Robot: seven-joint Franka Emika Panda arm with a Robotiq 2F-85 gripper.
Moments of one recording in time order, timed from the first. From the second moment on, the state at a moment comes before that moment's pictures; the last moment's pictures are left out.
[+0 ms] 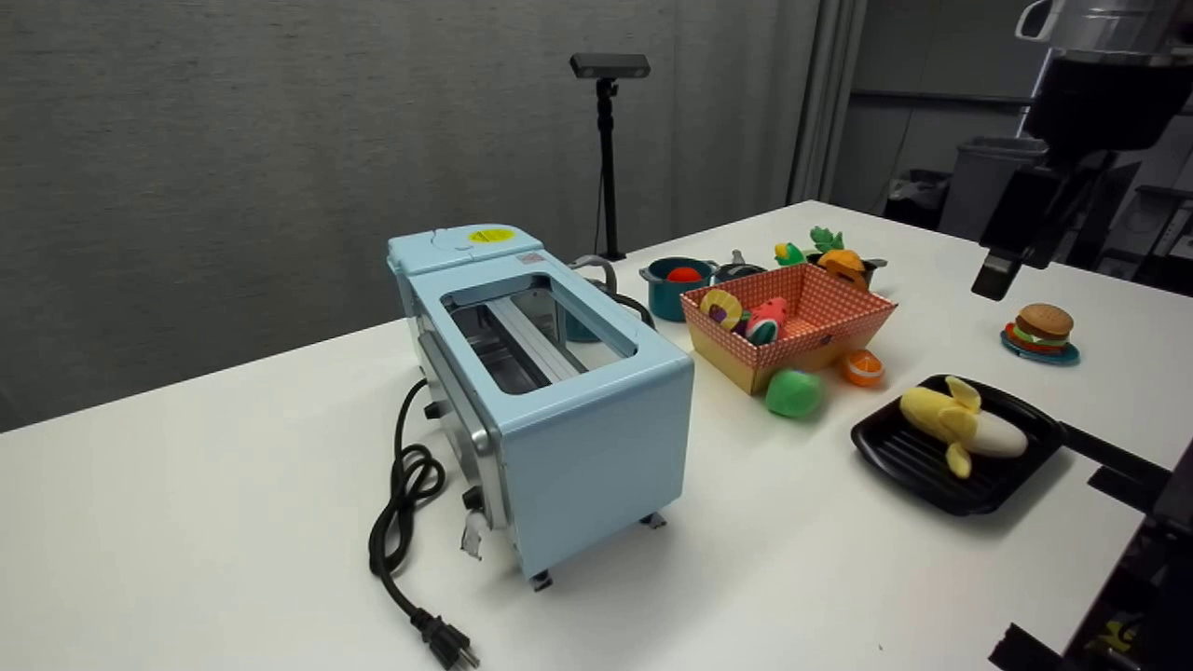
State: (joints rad) arm 0.05 -0.53 0.12 -2.61 0.02 2.16 0.14
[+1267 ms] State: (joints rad) arm 0.03 -0.20 0.05 -2.32 0.00 2.16 0.14
